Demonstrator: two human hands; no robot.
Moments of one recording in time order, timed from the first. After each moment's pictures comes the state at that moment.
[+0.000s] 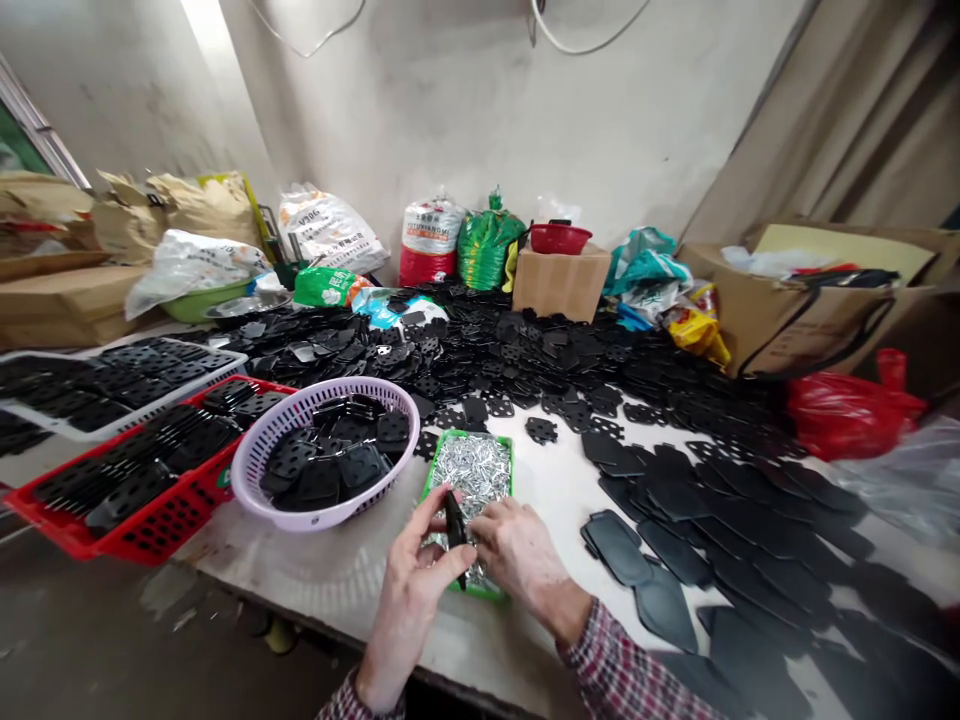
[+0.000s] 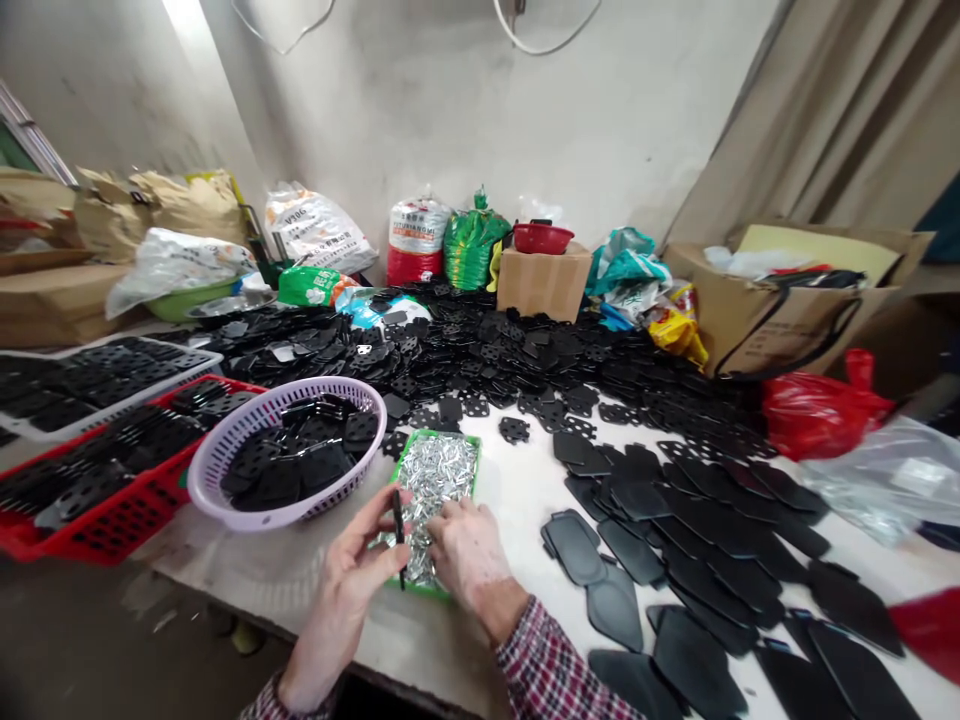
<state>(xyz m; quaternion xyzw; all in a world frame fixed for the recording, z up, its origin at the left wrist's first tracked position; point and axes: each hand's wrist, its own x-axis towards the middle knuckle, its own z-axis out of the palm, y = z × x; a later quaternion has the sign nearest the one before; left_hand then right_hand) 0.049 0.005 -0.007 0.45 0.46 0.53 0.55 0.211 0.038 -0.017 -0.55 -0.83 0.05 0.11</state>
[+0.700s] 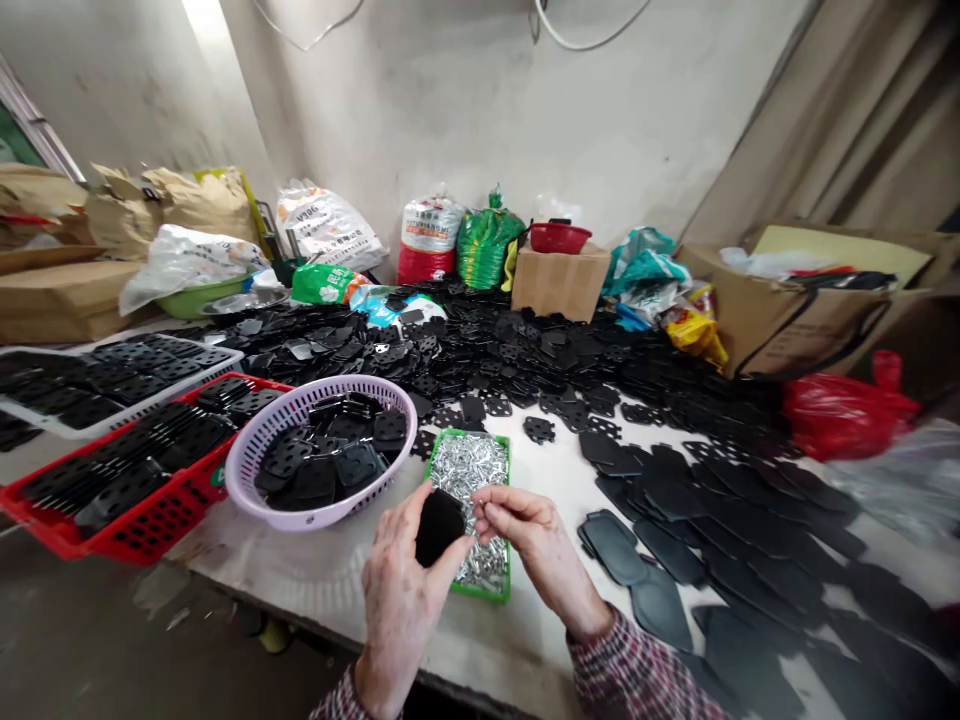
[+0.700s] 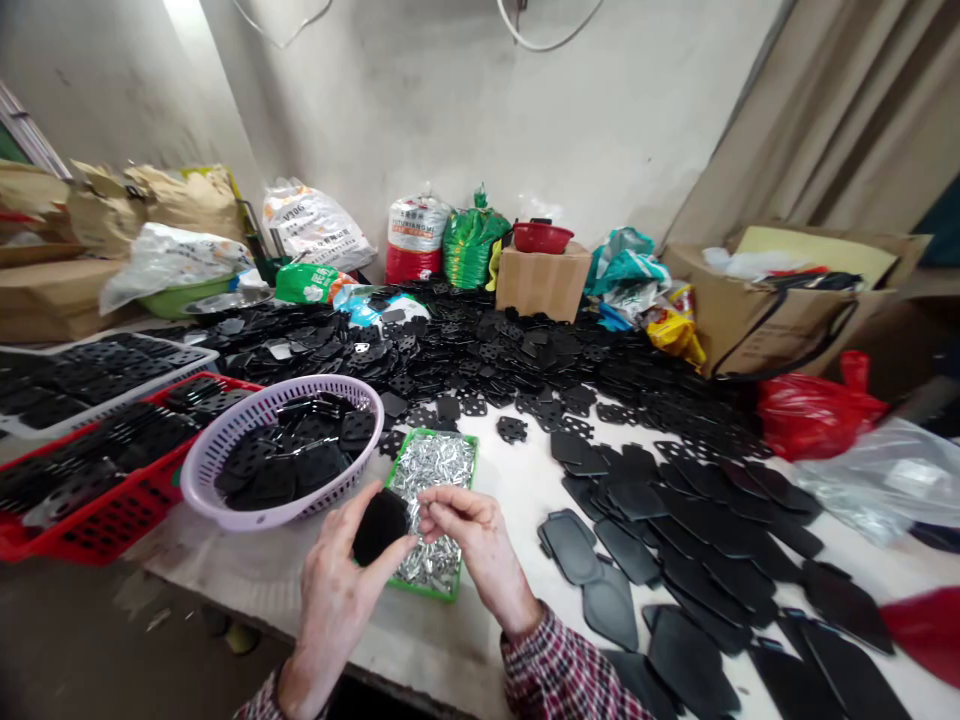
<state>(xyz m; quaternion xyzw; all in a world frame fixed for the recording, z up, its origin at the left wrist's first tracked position) 0.045 0.009 -0.014 0.65 0.59 0.46 0.13 0.215 0.028 0.001 -0.39 -0.48 0.58 0.53</state>
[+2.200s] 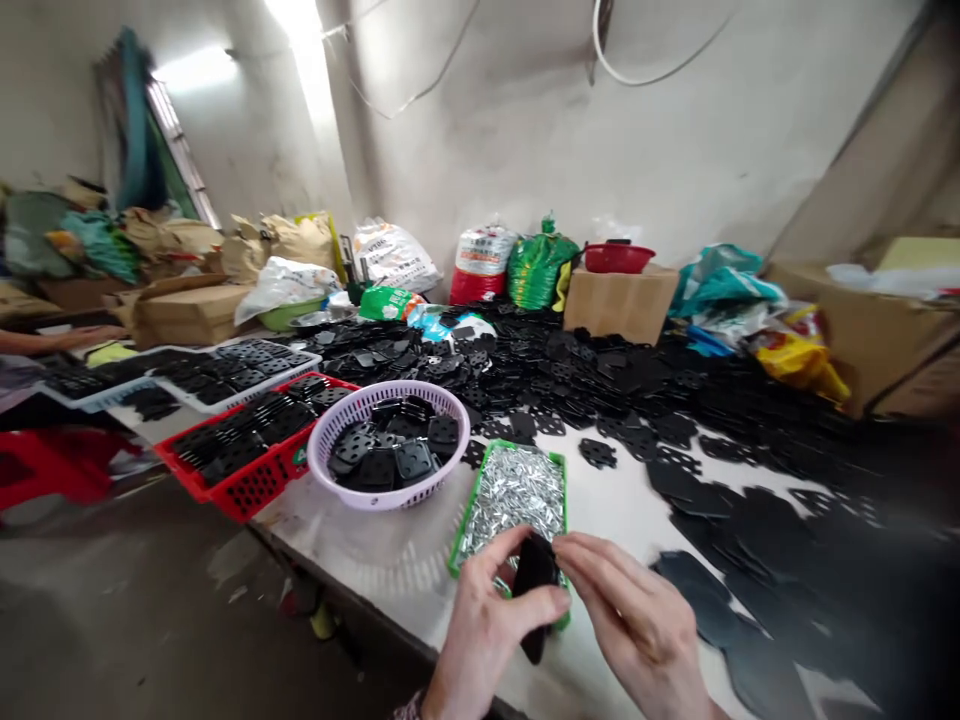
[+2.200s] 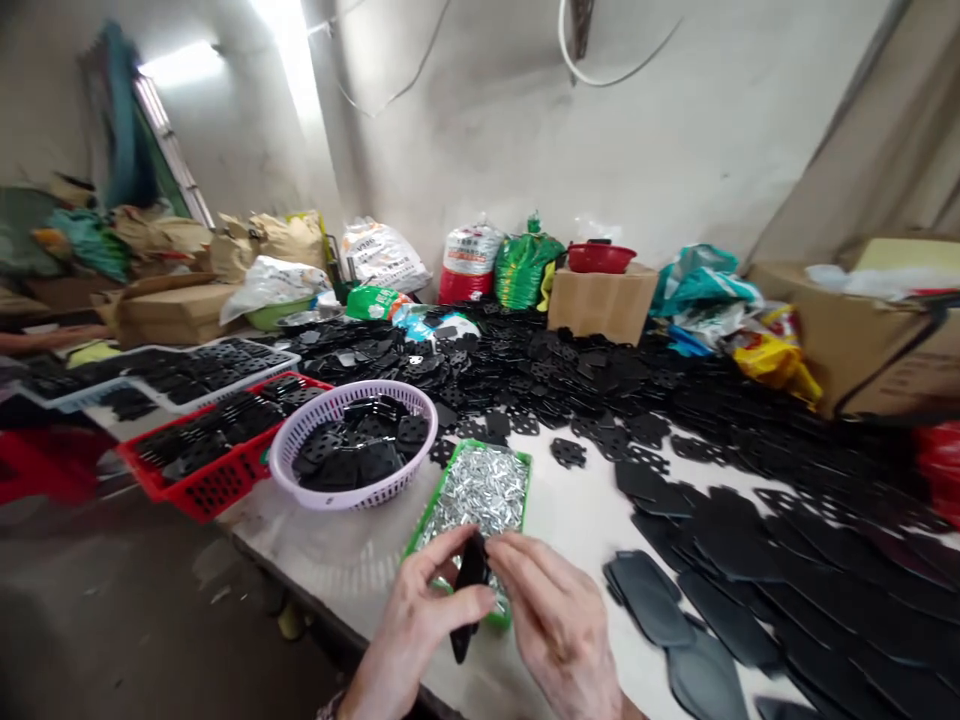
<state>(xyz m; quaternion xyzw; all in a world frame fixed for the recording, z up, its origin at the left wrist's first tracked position) 0.061 -0.016 -0.012 0.49 0.49 0.47 0.55 0.231 -0.010 -0.011 -0.32 -0.79 0.03 0.53</state>
